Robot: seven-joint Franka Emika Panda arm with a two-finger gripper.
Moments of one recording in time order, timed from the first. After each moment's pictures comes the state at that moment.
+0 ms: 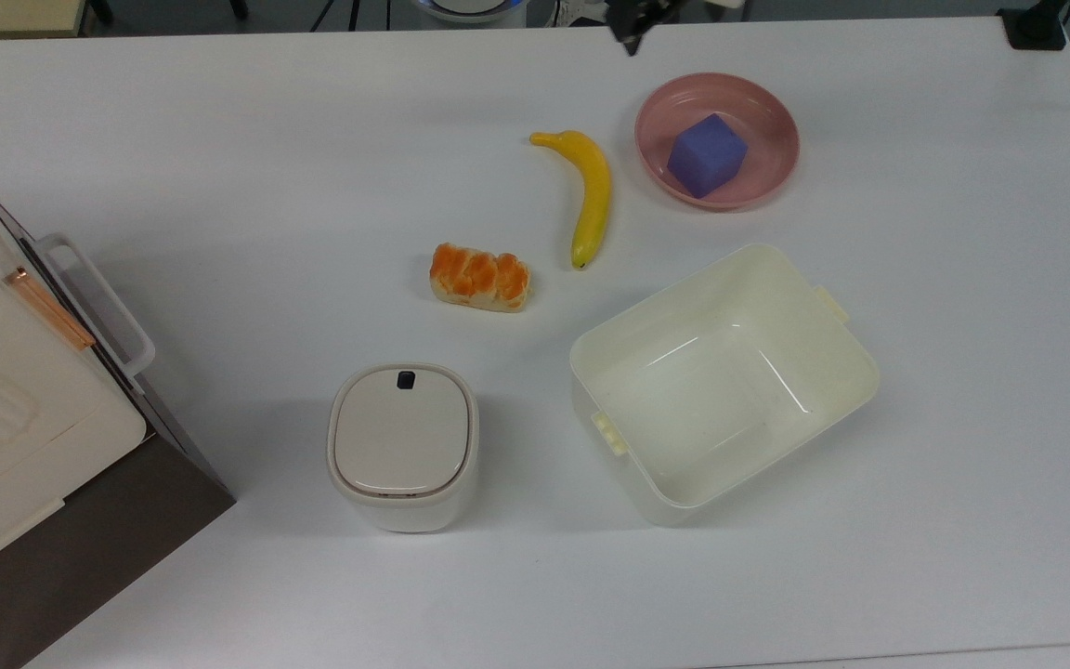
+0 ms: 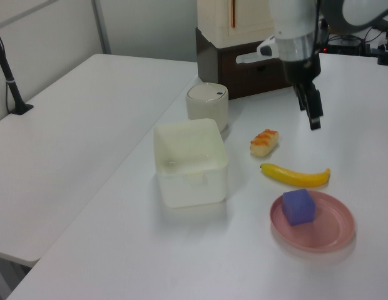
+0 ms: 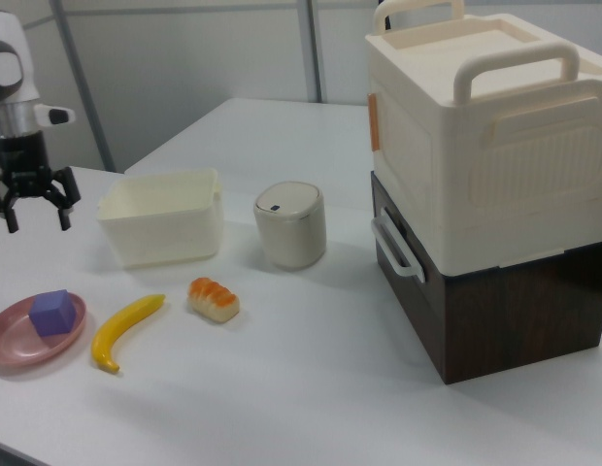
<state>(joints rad) 0.48 0.05 -0.02 -1.73 0.01 1.56 -0.02</state>
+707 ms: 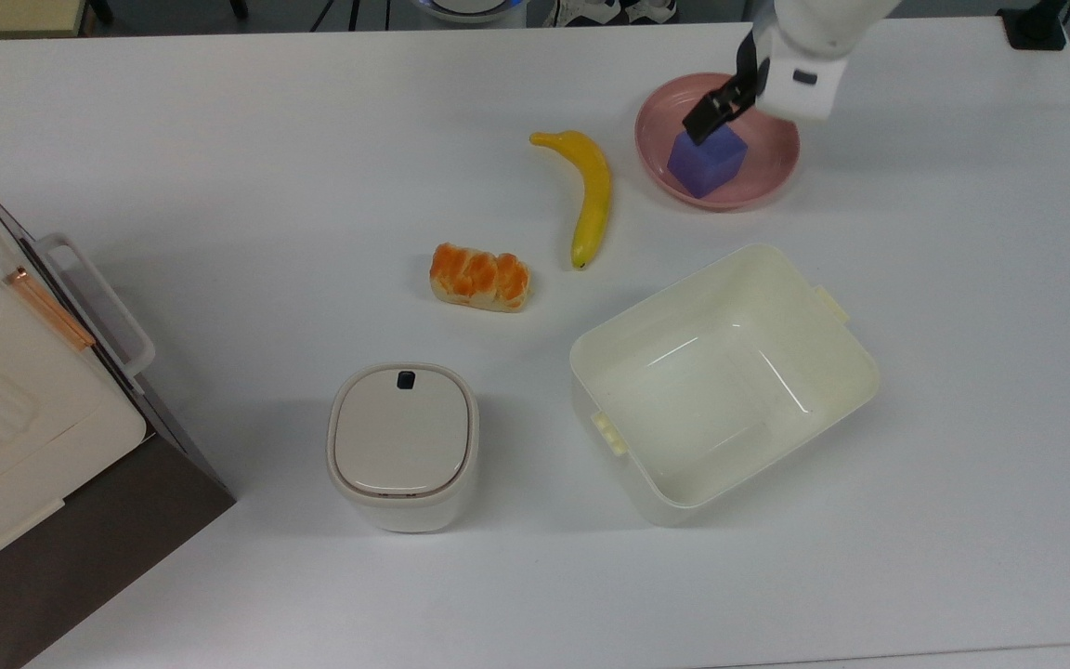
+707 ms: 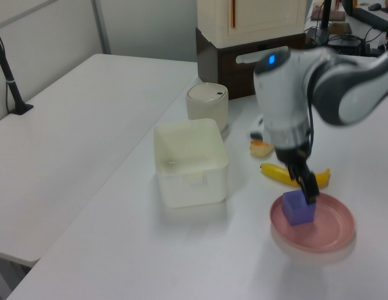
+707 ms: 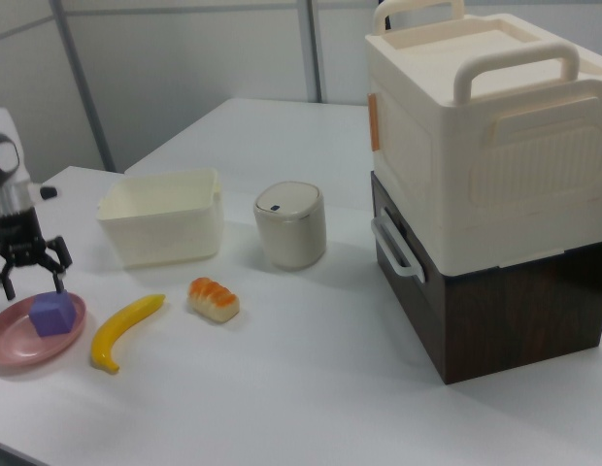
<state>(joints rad) 0.64 0.26 -0.02 -1.84 0.00 1.83 -0.02</state>
